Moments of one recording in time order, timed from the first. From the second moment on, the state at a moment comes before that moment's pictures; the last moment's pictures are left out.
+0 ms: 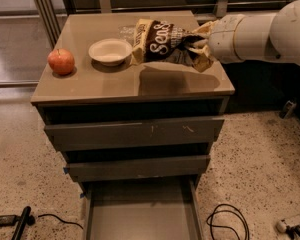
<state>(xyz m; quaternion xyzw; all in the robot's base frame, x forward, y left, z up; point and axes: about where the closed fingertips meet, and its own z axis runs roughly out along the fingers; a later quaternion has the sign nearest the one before) 0.647 -0.122 0.955 -0.59 0.59 -0.08 0.54</state>
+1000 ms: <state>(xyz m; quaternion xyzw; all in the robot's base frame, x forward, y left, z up) 0.686 -0.128 0.914 -0.60 0.61 -0.11 0.50</state>
